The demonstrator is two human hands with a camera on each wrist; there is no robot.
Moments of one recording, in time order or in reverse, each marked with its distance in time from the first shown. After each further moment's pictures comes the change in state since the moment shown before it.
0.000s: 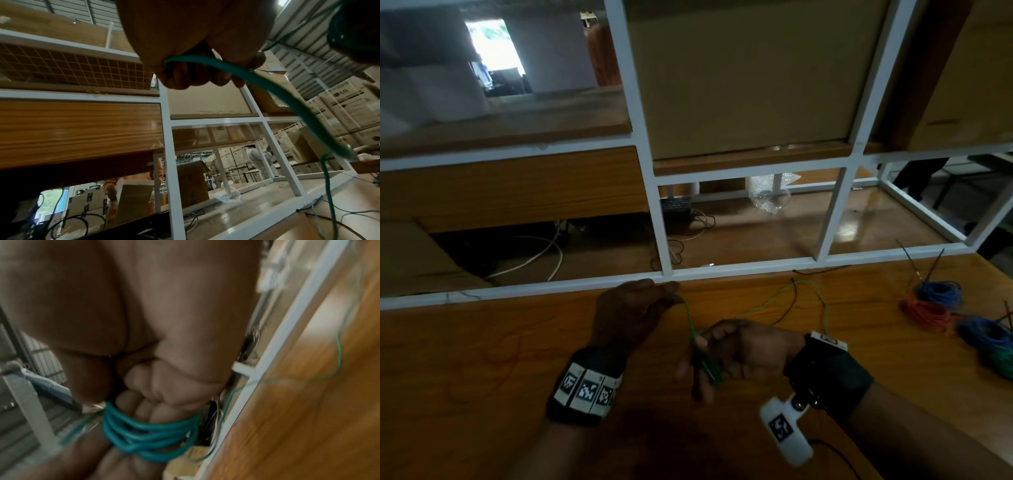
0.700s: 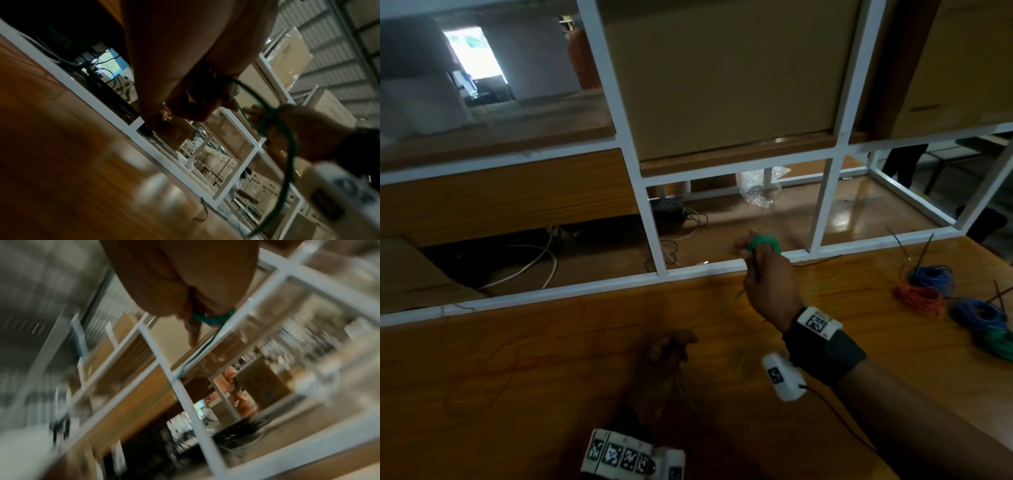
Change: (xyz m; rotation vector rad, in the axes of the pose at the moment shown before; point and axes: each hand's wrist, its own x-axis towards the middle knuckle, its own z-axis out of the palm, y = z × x) left_hand -0.064 0.059 0.048 -1.005 -0.161 -0.972; right_hand -0.012 -0.016 -0.052 -0.919 1.440 -0.250
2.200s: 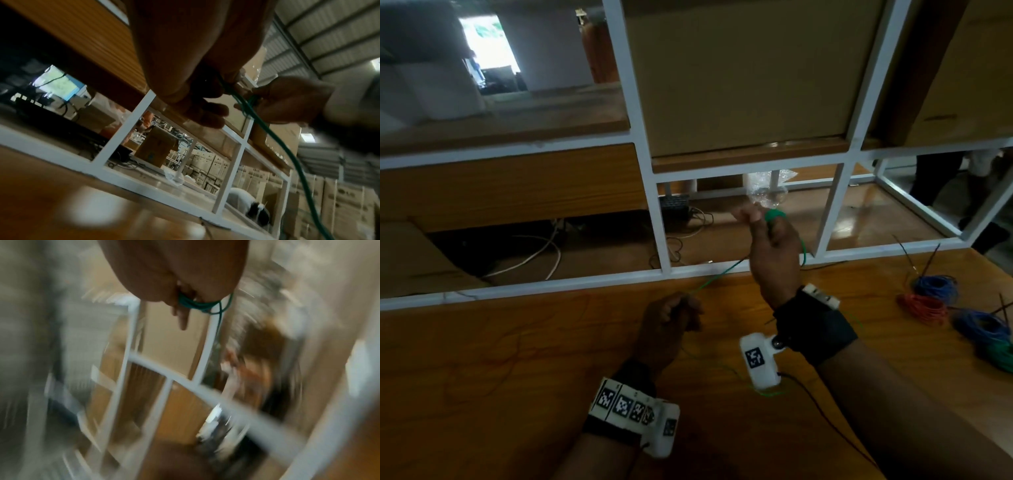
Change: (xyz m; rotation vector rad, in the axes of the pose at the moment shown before) left_hand 0.036 0.032 0.000 0.070 -0.043 0.326; right_hand 0.022 -0.039 0.006 0.516 0.230 0.033
